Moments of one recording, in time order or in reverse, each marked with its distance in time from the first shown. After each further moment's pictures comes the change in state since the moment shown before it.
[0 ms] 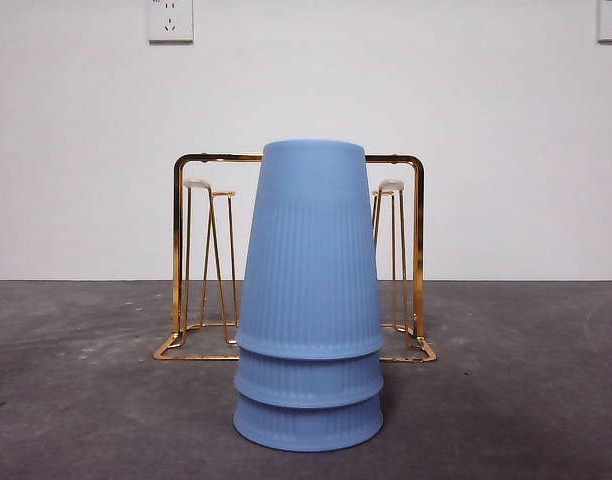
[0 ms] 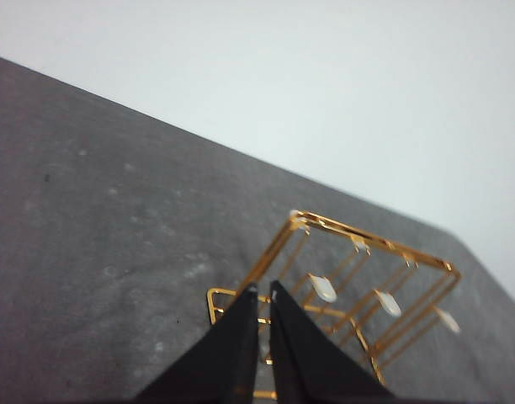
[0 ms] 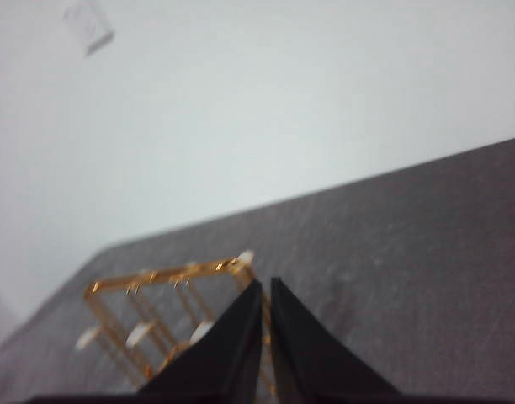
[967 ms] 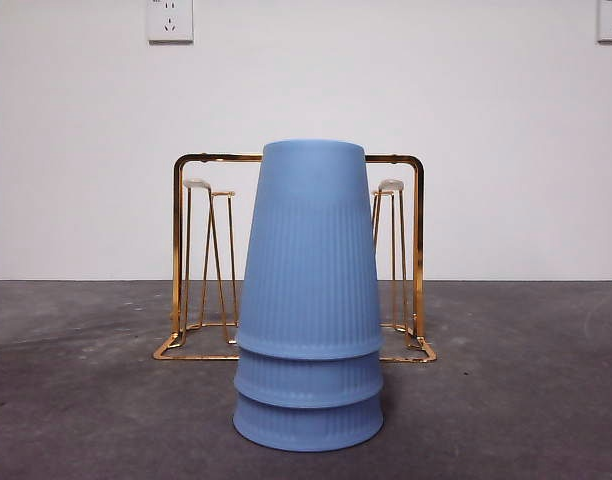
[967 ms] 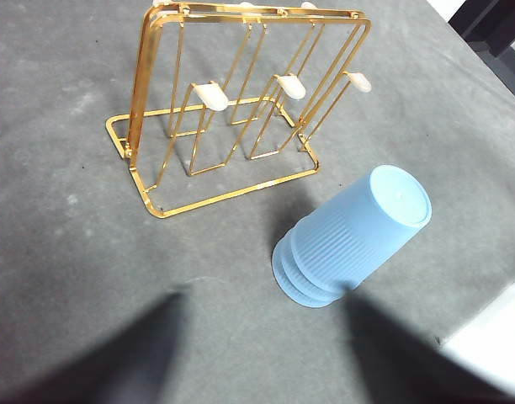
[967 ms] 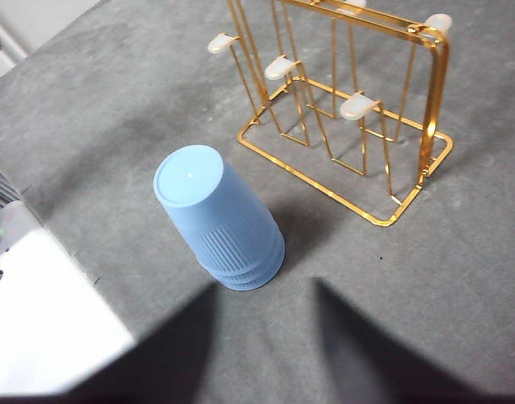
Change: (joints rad) left arm -0.051 0.345 0.328 -0.486 0.291 0.412; right arm 0.238 0.472 0.435 -0.634 -0.200 -0.510
